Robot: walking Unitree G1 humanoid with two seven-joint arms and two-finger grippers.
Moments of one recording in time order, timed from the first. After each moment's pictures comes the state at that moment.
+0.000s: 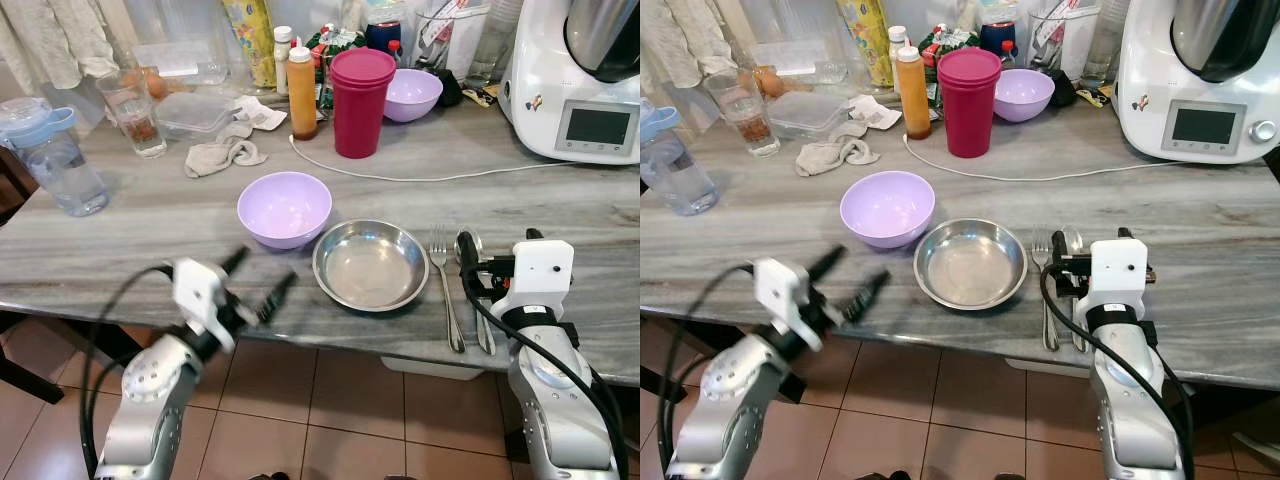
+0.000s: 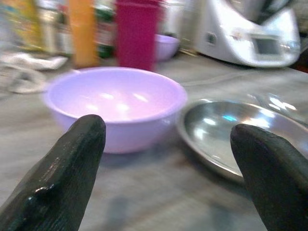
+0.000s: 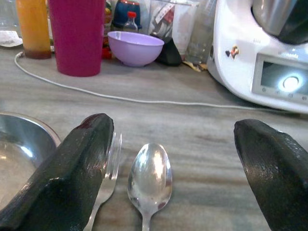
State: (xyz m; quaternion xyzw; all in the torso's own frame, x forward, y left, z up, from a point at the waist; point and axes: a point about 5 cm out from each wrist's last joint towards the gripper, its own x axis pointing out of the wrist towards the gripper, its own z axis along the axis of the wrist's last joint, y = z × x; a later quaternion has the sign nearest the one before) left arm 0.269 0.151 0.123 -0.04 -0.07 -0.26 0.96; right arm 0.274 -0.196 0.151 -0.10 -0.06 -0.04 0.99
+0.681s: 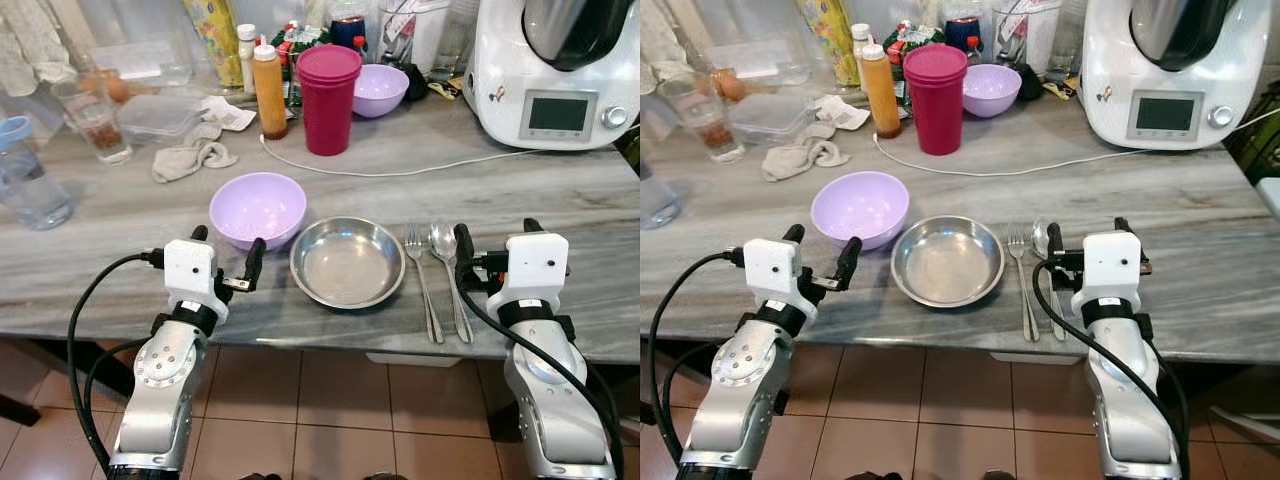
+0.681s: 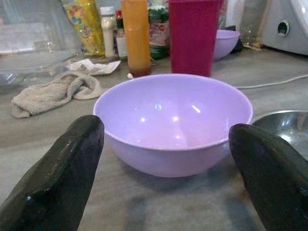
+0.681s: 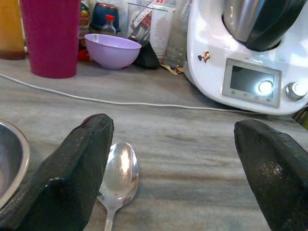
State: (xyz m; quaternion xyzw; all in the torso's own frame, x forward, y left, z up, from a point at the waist) left arm 0.282 0.153 0.132 0.01 -0.07 -0.09 0.99; right arm 0.277 -0.190 0.158 -0.11 -0.08 -0.03 0.99
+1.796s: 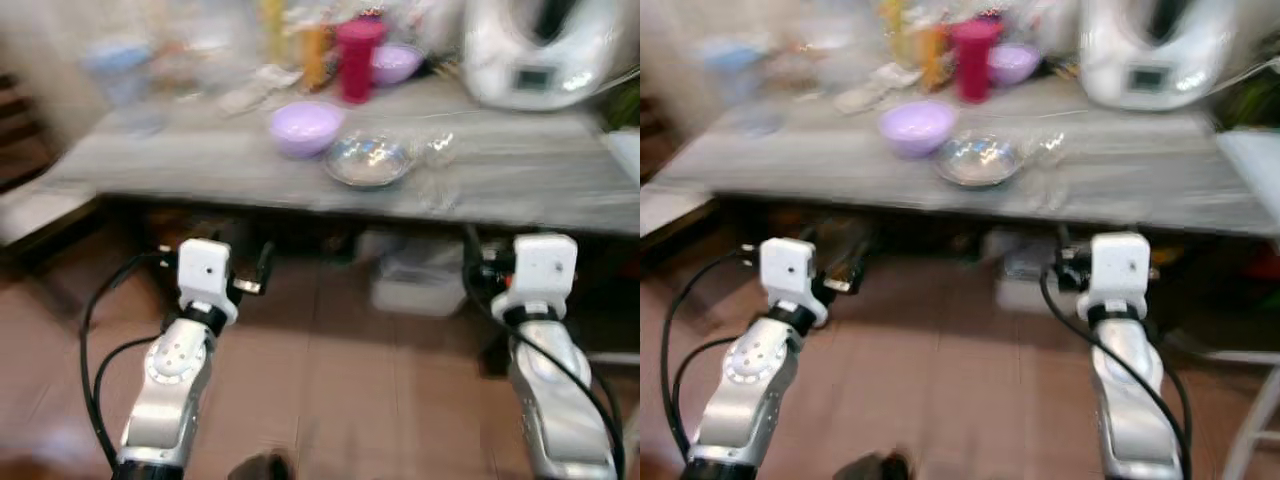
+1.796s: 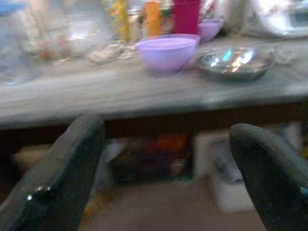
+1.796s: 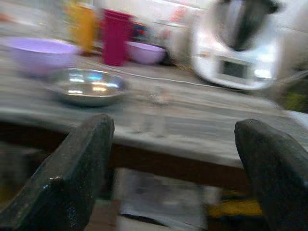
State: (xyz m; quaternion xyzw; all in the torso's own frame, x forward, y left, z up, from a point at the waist) left arm 0.283 0.148 0.124 0.03 -0.05 -0.11 0.99; right arm 0.282 -0.189 0.162 -0.10 -0.09 -0.04 0.99
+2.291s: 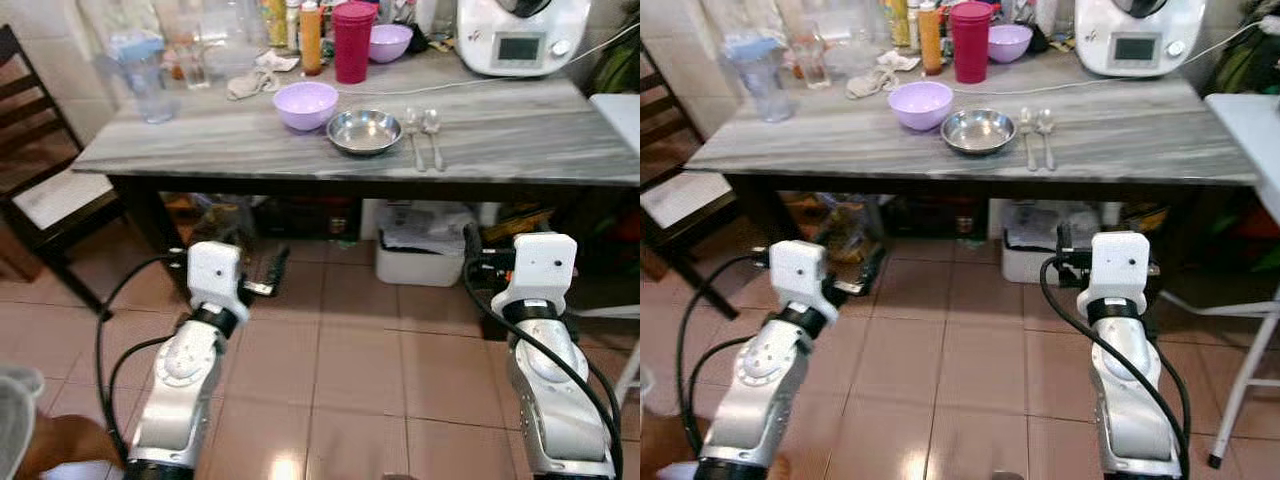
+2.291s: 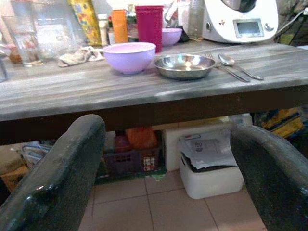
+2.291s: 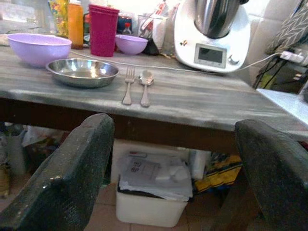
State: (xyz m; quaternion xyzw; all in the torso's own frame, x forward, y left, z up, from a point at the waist) left arm 0.283 0.128 0.126 0.00 -0.06 -0.15 0.99; right arm 0.278 -0.197 0.156 -0.10 -0.08 -0.06 0.99
